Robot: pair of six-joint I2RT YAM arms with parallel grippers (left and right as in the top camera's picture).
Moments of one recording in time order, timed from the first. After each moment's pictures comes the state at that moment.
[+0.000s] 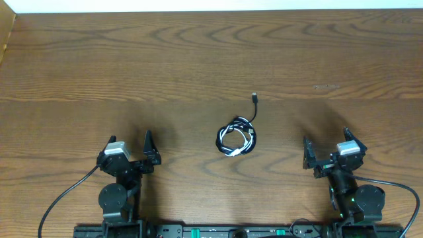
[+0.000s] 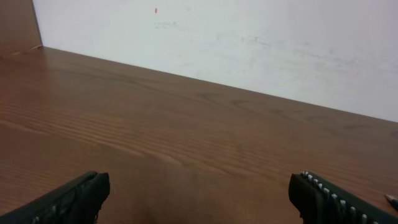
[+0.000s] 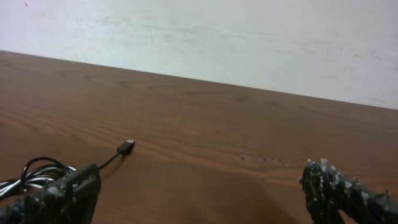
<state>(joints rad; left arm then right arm) 0.07 0.01 0.01 -0.11 0.02 -0.19 0.02 0.01 0.01 -0.06 -0.18 -0.05</state>
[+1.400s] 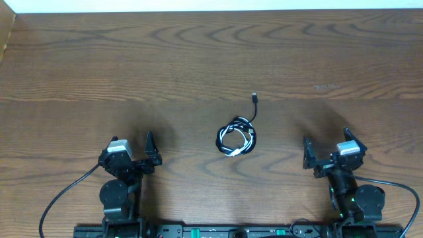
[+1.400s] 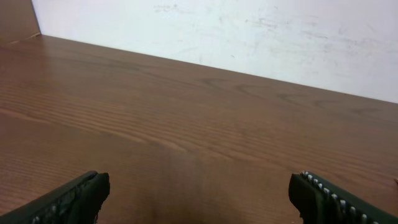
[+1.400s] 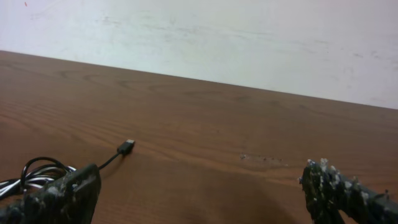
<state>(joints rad) 0.07 0.07 0.02 -0.11 0.02 -0.17 0.02 0.01 0.01 -0.06 -0.18 -0.05</state>
